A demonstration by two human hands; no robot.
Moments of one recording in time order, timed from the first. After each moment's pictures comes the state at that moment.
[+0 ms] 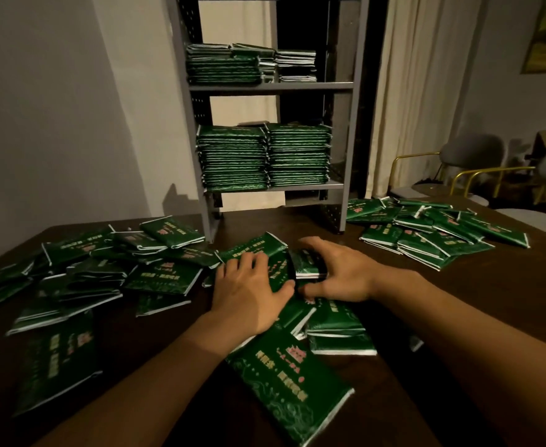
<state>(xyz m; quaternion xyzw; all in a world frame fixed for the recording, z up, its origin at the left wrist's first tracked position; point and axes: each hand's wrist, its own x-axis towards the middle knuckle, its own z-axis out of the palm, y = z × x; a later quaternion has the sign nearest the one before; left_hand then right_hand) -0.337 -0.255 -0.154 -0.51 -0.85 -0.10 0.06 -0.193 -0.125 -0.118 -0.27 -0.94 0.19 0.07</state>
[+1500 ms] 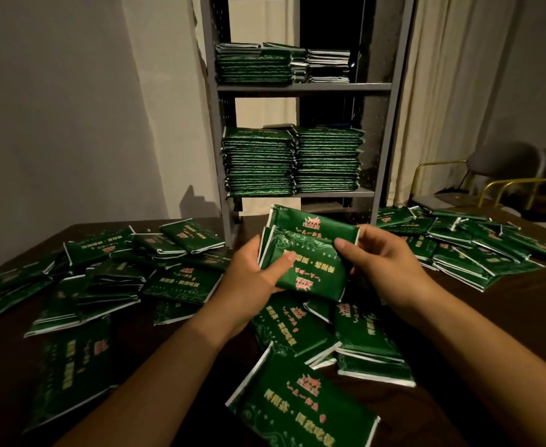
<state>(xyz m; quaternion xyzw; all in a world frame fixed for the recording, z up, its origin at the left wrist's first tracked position) -0.361 -0.265 -0.129 -0.40 -0.60 -0.64 -0.27 -0.200 -0.139 -0.116 -0.22 -0.70 0.57 0.37</state>
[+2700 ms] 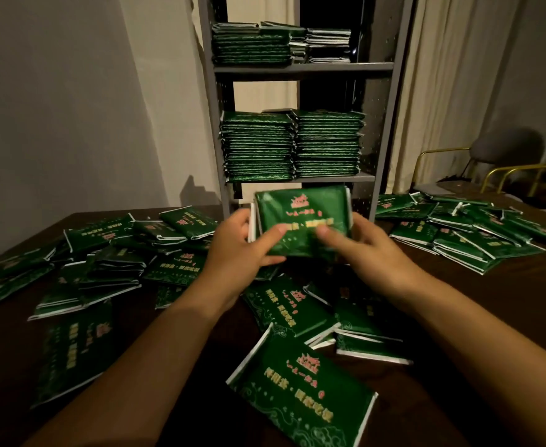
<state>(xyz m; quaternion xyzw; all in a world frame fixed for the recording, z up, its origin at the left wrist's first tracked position) -0.368 -0.272 -0.116 -0.40 -0.58 -0.68 -0.22 -0.204 -0.162 -0.111 -0.24 -0.75 0.55 0.29</state>
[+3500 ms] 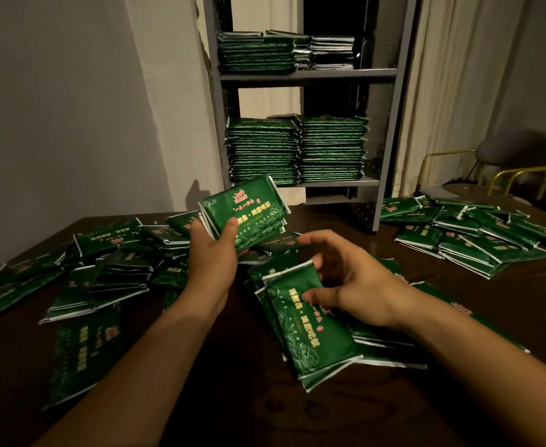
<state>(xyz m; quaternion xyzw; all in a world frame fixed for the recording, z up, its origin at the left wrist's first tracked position) -0.397 -0.274 -0.126 -0.24 -0.62 -0.74 -0.10 -0.209 -0.172 -0.124 -0.14 -0.83 0.50 0.21</state>
